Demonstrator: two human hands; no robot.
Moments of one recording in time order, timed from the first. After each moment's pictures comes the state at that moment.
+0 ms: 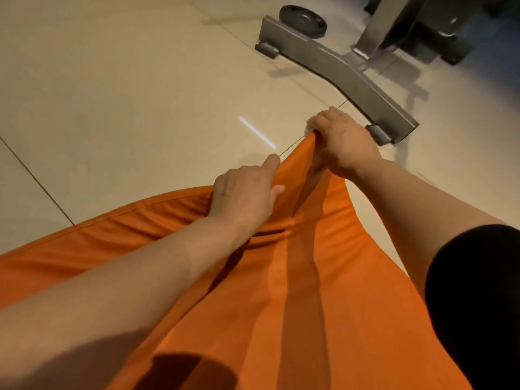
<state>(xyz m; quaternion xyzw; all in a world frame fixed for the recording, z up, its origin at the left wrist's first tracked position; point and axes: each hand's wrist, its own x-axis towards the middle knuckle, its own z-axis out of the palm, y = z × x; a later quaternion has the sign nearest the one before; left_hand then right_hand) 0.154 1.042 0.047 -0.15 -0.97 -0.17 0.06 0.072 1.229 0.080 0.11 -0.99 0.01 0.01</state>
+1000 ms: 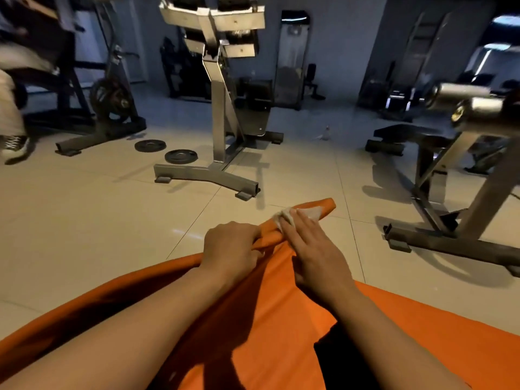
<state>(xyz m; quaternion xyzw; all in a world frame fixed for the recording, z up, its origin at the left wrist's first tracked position) 0.493 1.097 0.296 -0.38 -0.91 -0.13 0.11 0.591 1.252 0.254 -0.02 -0.96 0.05 0.29</state>
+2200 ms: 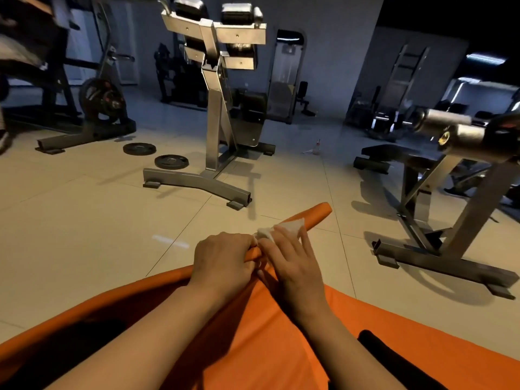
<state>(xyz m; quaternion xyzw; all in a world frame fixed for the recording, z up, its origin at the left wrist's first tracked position) 0.486 1.080 0.301 -0.36 -0.91 -0.18 0.09 0.564 1.216 0.252 0.02 -0.92 -0.02 0.40</state>
